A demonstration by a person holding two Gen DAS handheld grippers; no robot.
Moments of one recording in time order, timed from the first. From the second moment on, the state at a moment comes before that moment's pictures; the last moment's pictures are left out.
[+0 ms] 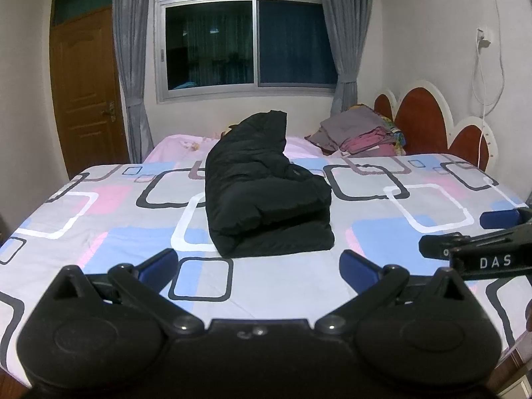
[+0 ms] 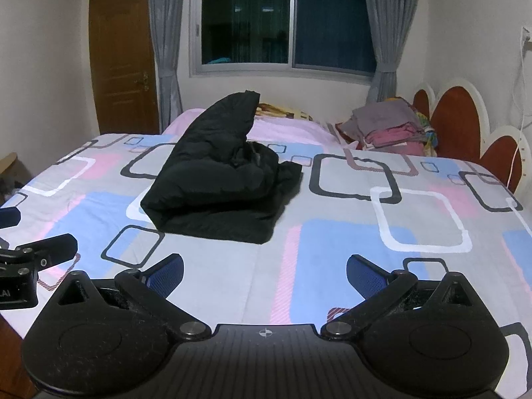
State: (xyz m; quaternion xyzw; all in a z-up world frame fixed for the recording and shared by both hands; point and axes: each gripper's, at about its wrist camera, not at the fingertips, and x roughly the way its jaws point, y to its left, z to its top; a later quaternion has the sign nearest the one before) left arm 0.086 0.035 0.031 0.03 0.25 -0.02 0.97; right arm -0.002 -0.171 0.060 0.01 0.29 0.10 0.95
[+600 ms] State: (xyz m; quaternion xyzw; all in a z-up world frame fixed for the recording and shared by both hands) left arm 0.084 0.035 0.034 0.03 0.25 -0.02 0.97; right arm -0.002 -0.175 0.066 0.01 0.29 0.11 0.95
